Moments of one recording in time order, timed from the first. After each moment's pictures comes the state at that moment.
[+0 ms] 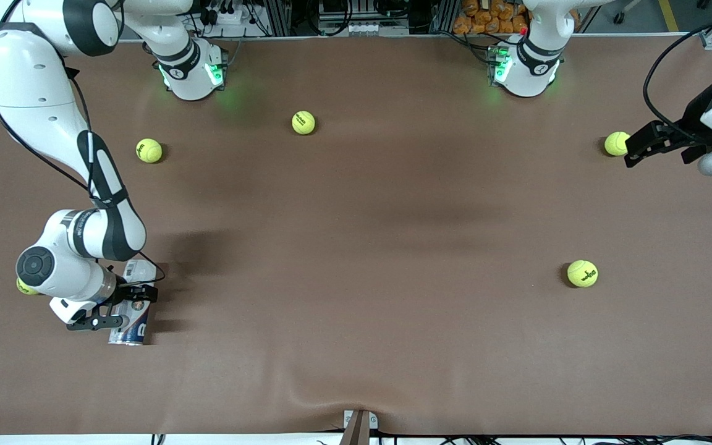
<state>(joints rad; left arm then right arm) 0.13 -0.01 -0.22 -1.58 0.02 1.57 -0.14 -0.05 0.77 -0.03 -1.59 0.02 2.39 -0.16</state>
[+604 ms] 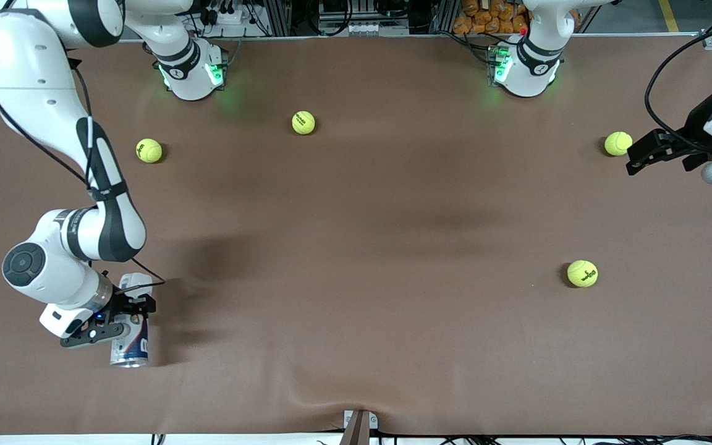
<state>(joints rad) 0.15 0.00 -0.22 -1.58 0.01 1.59 -0.14 0.03 0.71 -0.01 -1.48 0.02 2.37 -0.30</state>
